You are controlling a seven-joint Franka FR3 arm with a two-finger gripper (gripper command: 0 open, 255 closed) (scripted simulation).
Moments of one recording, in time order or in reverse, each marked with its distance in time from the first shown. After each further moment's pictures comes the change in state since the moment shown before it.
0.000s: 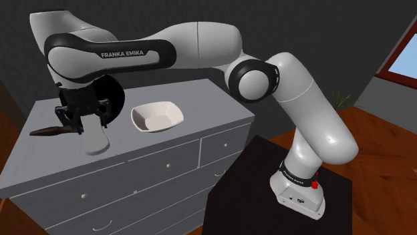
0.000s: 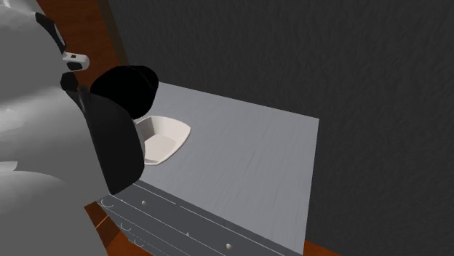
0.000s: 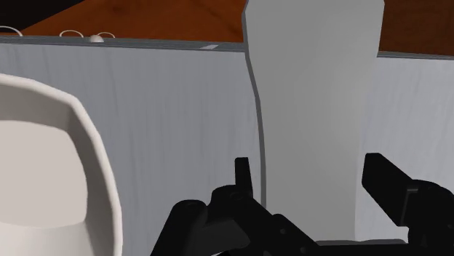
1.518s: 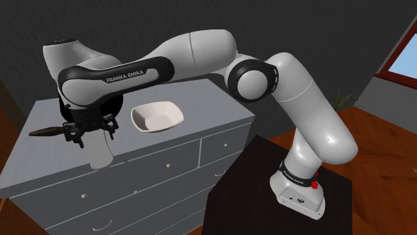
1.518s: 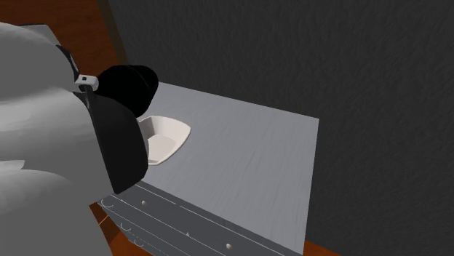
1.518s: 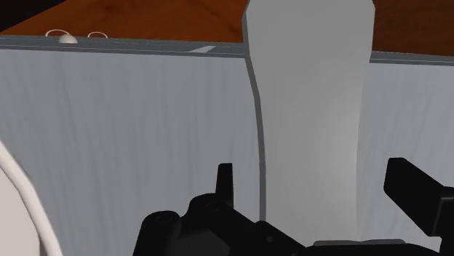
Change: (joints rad) arm -0.013 0.004 -0.001 -0.160 -0.004 0.163 0.010
